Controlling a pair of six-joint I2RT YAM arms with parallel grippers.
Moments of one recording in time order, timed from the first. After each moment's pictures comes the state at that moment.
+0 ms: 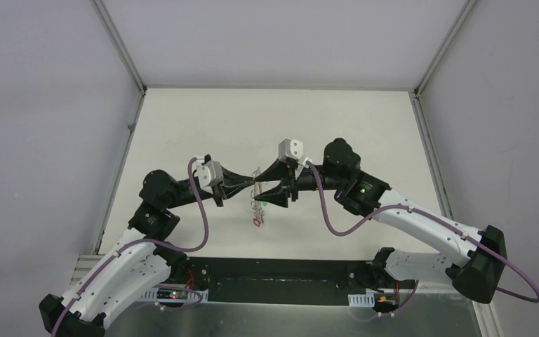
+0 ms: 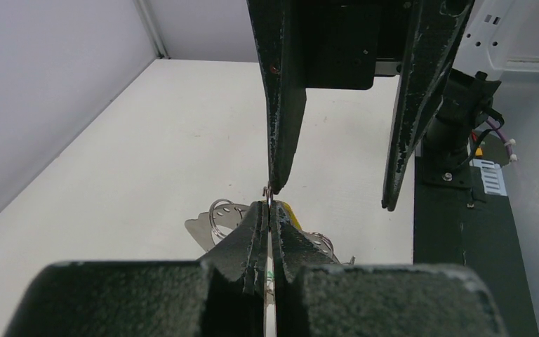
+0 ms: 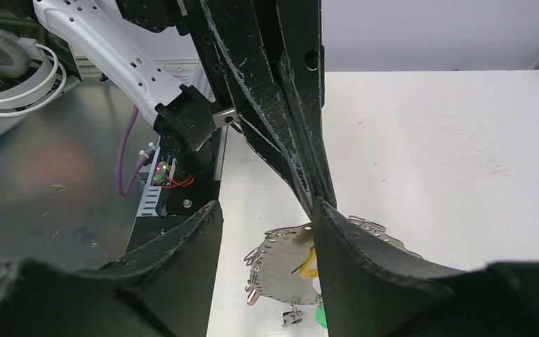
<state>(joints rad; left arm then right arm) -0.56 0.62 0.56 0.21 0.76 -0.03 0.94 1.14 0.95 0.10 -0.66 -0.04</state>
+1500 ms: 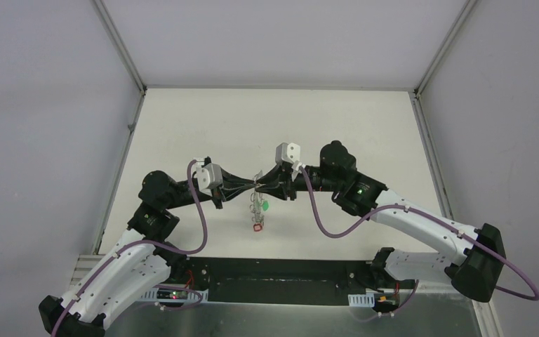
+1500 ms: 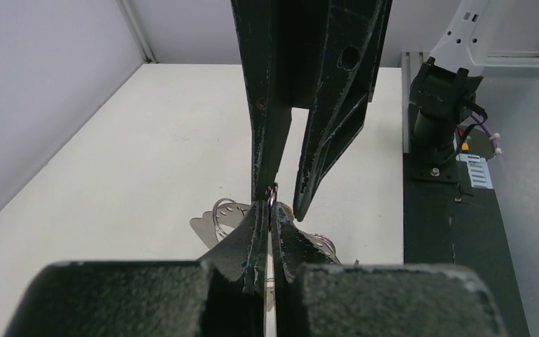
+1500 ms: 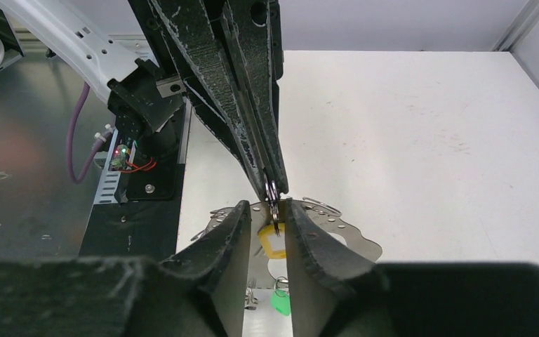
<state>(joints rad) -0.56 0.61 0.56 0.20 0.80 -0.03 0.94 1.15 0.93 0.08 -0.58 -0.14</state>
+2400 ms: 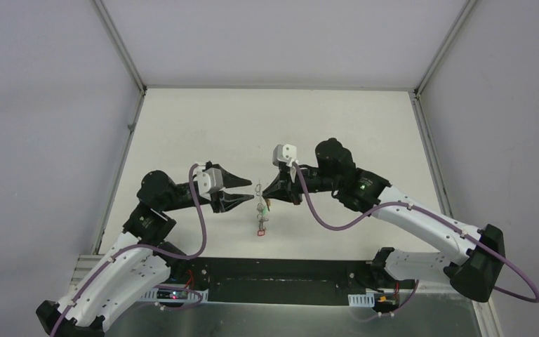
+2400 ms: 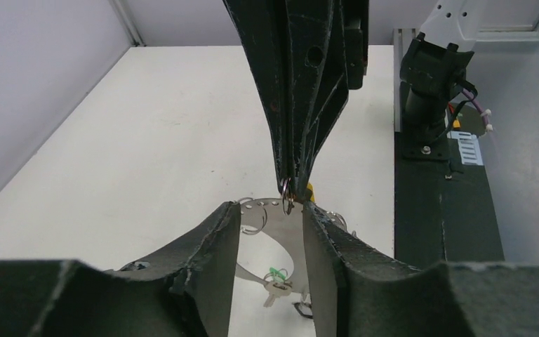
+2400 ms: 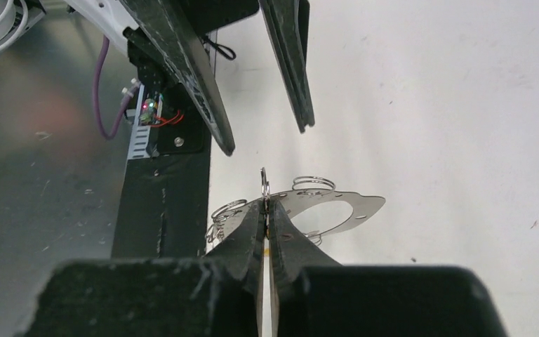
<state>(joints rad) -0.56 0.58 0.57 0.11 0.81 0.01 0.93 1.15 0.97 -0.12 -0.63 -0.15</state>
